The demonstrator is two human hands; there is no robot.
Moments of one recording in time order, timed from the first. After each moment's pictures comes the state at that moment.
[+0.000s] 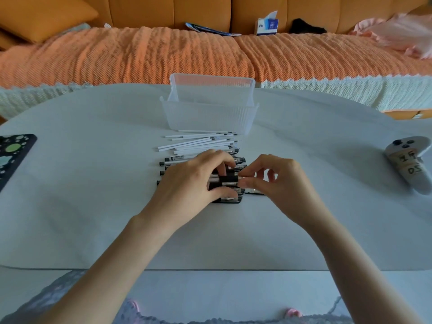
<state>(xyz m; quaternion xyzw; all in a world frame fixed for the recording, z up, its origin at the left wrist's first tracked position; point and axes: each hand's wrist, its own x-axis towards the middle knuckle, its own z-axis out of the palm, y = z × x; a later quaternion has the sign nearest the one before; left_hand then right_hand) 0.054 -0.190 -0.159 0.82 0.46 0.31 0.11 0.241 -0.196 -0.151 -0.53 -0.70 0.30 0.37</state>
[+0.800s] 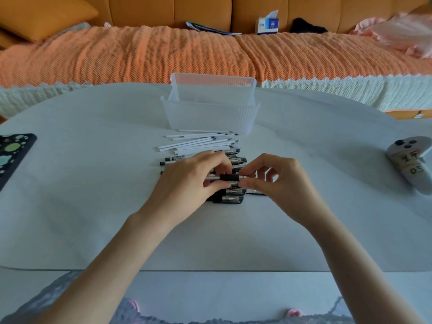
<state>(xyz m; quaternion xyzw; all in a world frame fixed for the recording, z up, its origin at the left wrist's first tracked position) 0.050 -0.187 -0.160 0.82 0.47 0.30 0.11 0.242 -0.193 -0.153 -0.53 -0.69 0.32 0.36</state>
